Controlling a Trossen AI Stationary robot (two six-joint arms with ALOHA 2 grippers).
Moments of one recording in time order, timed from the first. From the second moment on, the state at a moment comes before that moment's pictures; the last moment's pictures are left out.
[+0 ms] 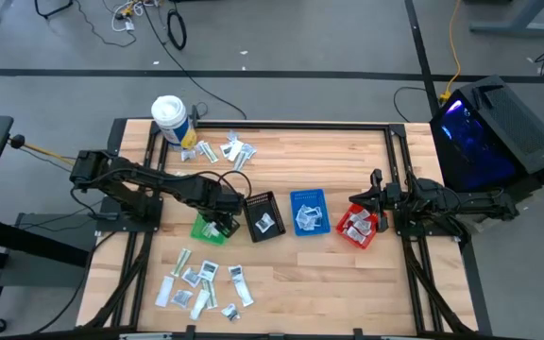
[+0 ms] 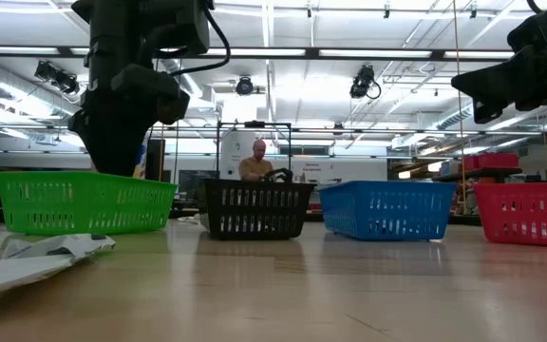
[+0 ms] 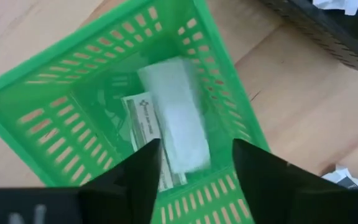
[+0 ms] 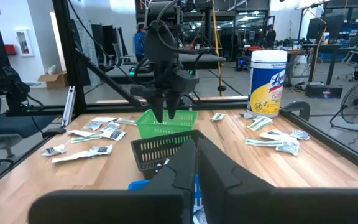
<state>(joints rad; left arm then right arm) -0.09 1.52 0.96 -0.84 0.00 -0.92 0.04 0.00 0.02 0.01 0.04 0.02</state>
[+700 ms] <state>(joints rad) 0.11 1.39 1.09 -0.94 0.02 -0.63 0.04 0.00 0.02 0.01 0.04 0.02</state>
